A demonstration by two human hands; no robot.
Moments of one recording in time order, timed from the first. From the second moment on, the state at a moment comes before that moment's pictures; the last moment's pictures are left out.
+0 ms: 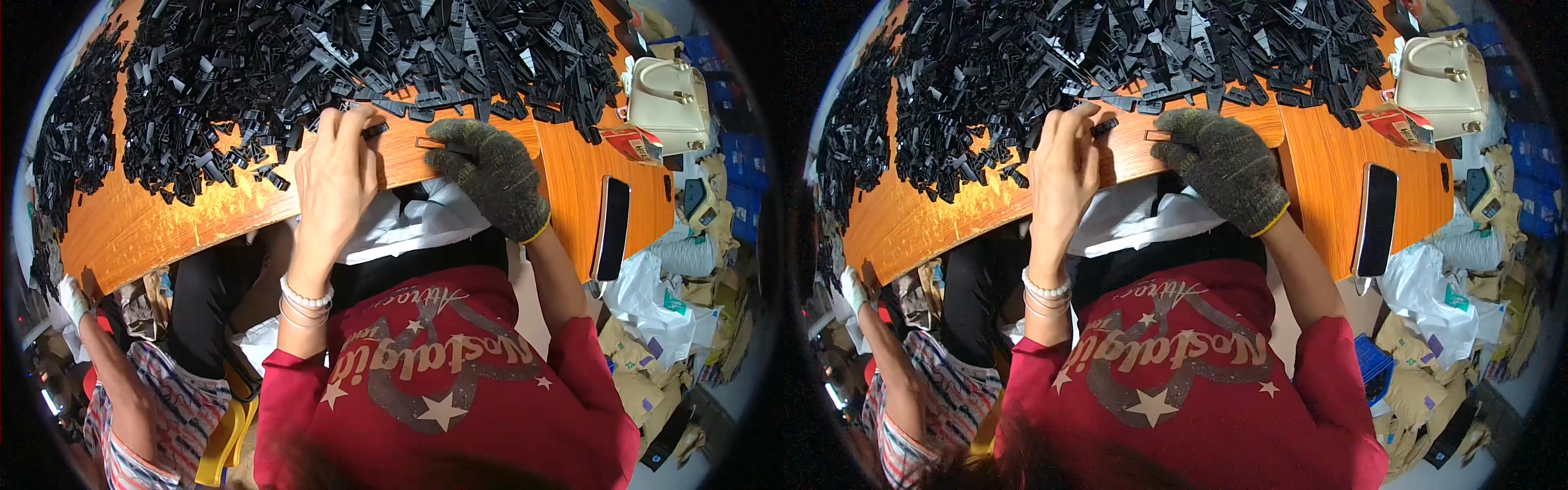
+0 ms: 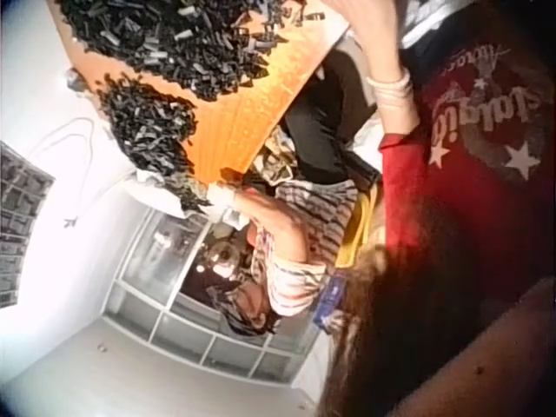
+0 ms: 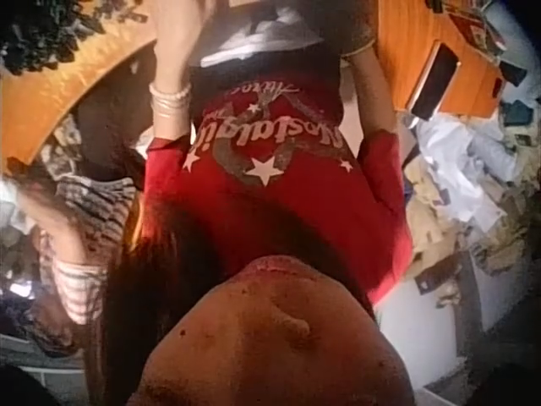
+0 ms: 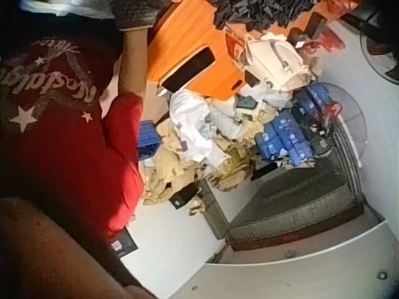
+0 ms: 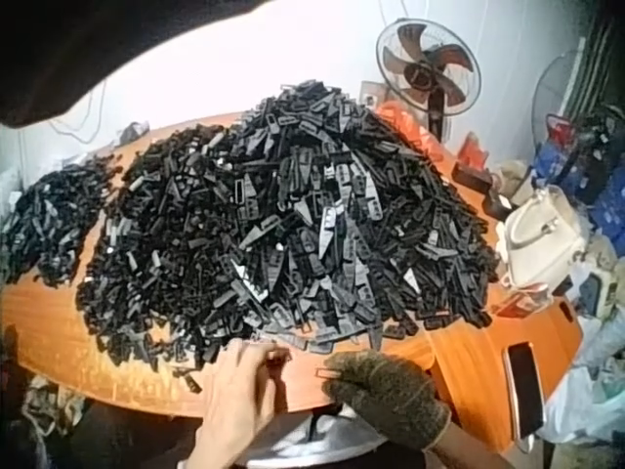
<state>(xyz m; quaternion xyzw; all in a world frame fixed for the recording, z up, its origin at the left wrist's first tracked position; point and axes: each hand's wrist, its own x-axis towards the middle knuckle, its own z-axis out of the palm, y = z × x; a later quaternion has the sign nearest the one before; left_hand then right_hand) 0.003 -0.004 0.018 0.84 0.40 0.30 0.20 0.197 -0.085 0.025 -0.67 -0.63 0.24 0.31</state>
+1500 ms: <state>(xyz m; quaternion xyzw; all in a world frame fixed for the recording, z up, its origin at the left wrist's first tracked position) -0.009 -0.001 -0.004 0.82 0.25 0.33 0.40 0.187 -0.050 0.083 -0.42 -0.90 -0.10 0.08</state>
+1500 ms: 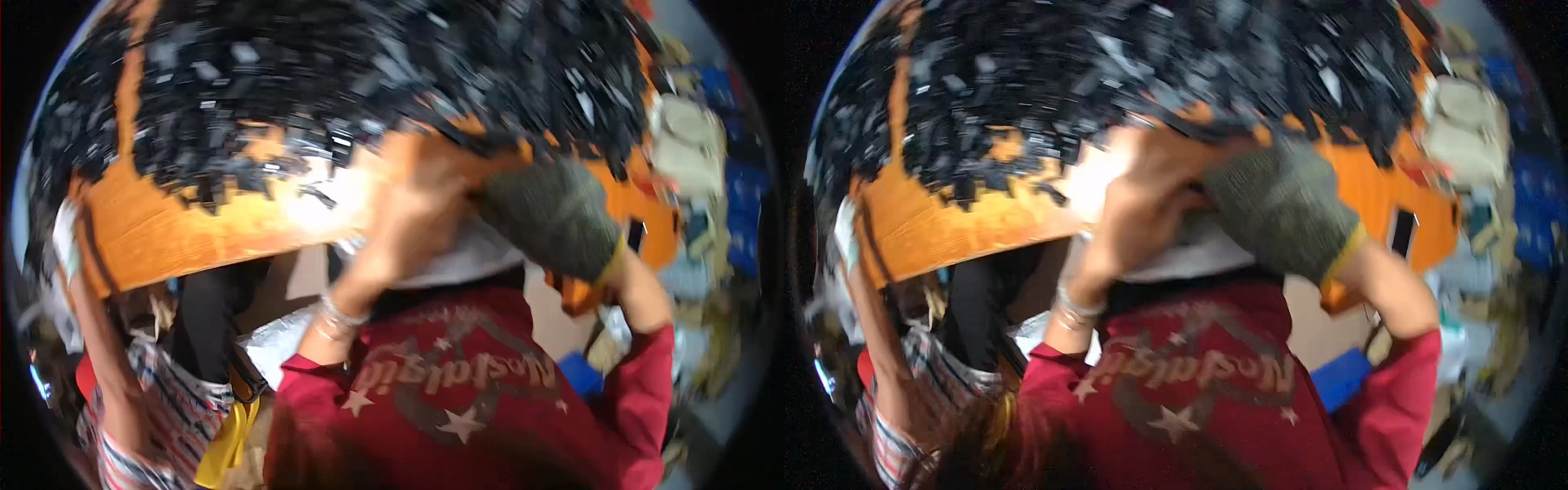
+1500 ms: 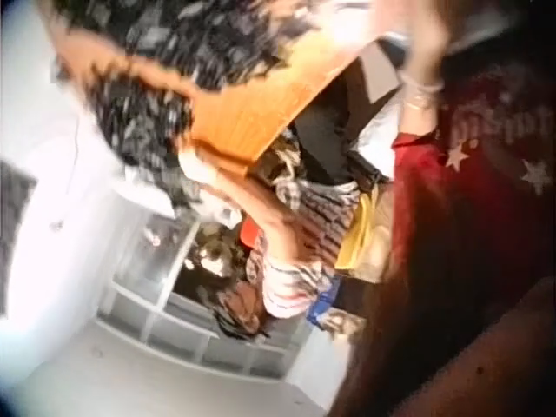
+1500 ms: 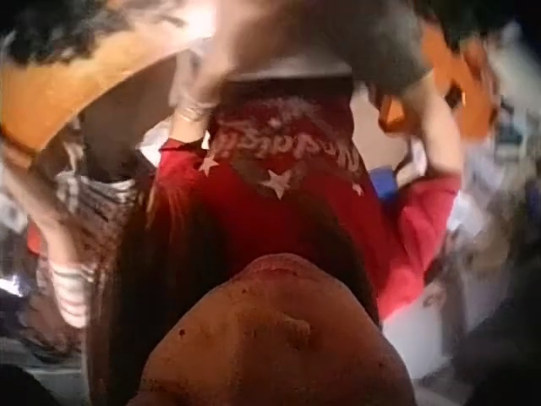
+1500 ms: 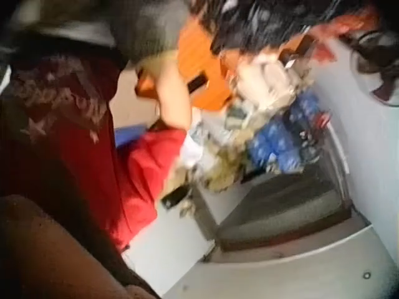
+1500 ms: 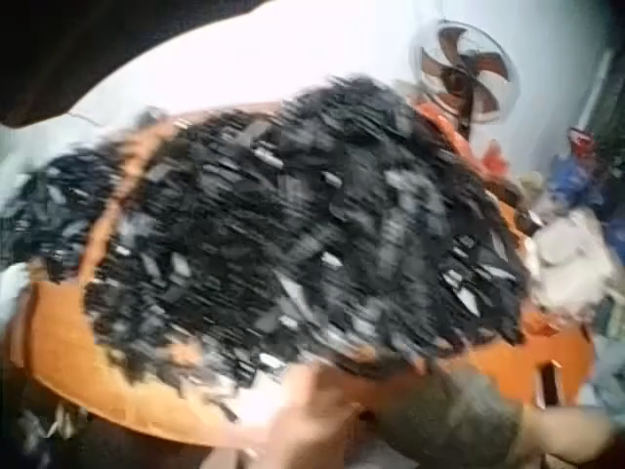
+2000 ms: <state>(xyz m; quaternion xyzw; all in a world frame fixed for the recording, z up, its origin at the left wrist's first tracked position) 0.013 -0.022 -0.021 0.85 0.25 0.36 0.30 0.176 -0.047 0.077 -0.56 -0.81 0.18 -0.10</state>
